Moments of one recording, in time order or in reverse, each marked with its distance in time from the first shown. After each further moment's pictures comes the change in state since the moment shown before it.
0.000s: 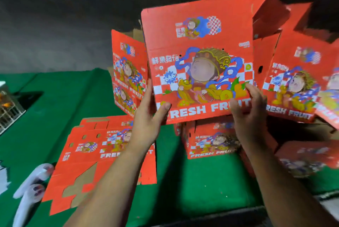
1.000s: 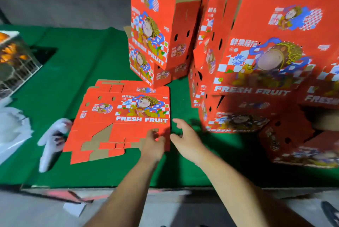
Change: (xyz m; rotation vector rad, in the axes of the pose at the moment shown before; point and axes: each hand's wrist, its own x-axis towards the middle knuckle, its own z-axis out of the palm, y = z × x) left_hand -0.147 -0.122 -0.020 0.170 0.168 -0.918; right_hand -0.182 -0.099 0.107 0.203 -1.155 0.711
